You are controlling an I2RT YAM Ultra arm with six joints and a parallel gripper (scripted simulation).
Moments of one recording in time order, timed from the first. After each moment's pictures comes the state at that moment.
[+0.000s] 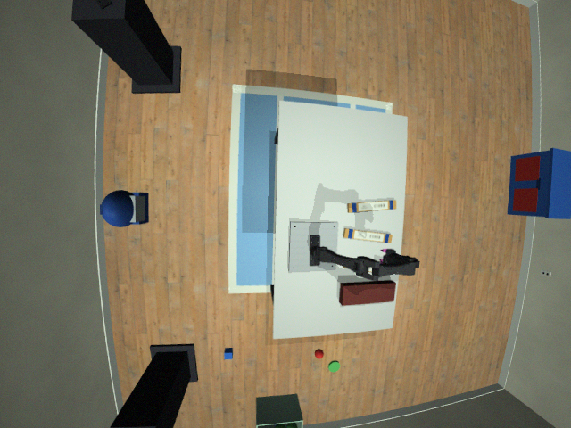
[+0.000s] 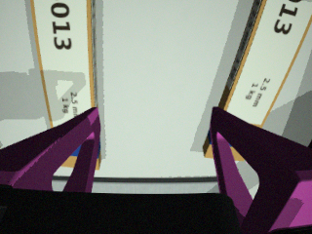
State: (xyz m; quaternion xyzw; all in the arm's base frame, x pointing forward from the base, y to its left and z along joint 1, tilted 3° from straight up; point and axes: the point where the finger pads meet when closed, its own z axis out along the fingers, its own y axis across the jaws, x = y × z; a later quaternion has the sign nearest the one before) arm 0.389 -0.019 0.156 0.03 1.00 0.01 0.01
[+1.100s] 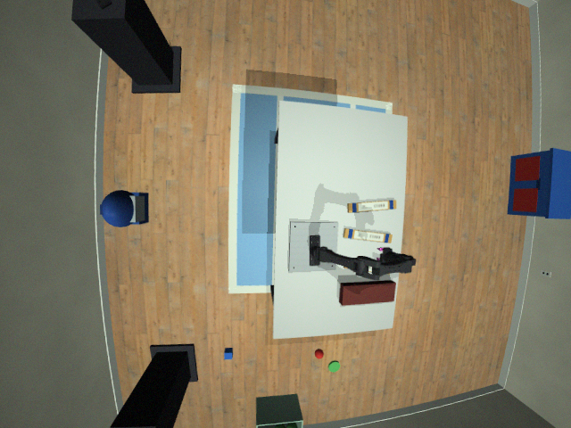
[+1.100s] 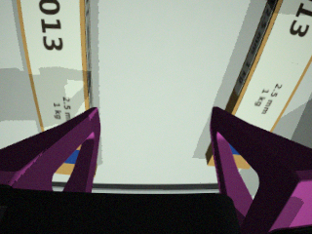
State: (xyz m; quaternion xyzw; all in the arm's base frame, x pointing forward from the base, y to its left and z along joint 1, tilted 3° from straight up) arm 0.384 -0.016 0.129 0.02 1.00 0.00 -0.01
